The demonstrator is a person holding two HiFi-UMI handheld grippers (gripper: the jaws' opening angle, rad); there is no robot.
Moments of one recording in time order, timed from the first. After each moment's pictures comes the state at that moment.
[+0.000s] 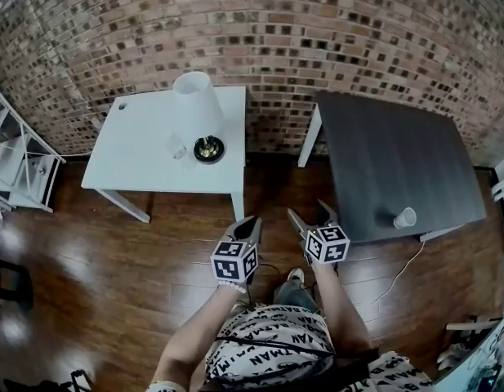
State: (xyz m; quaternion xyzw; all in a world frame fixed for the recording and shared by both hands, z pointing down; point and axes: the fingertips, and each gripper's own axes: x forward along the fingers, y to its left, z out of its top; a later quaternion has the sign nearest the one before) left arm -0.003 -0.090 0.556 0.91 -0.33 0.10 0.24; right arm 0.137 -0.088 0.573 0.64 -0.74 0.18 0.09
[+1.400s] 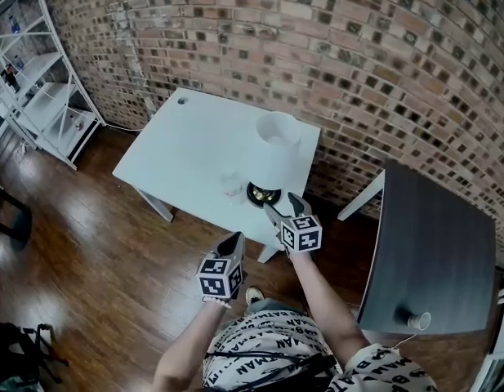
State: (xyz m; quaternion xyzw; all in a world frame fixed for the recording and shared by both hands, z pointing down) left arm -0.159 -0.265 0.585 0.81 -0.52 0.08 0.25; right arm -0.050 -0.384 0.608 0.46 -0.86 0.15 0.15
